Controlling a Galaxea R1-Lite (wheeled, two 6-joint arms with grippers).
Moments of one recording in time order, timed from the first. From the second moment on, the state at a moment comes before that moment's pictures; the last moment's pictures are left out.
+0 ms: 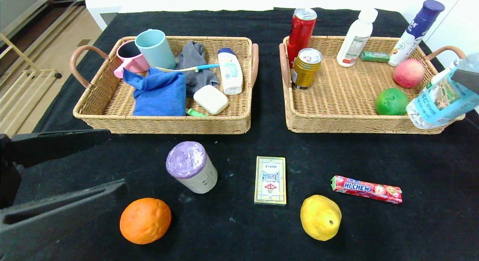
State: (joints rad) left arm -0.49 0.94 -0.79 -0.10 -0.38 -0.01; right arm 0.23 1.17 -0.92 -0.30 -0.17 0.03
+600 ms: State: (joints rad) left arm -0.49 0.94 -0.79 -0.10 -0.37 -0.01; right arm 0.27 1.47 -1.27 -0.29 -0.17 0.03
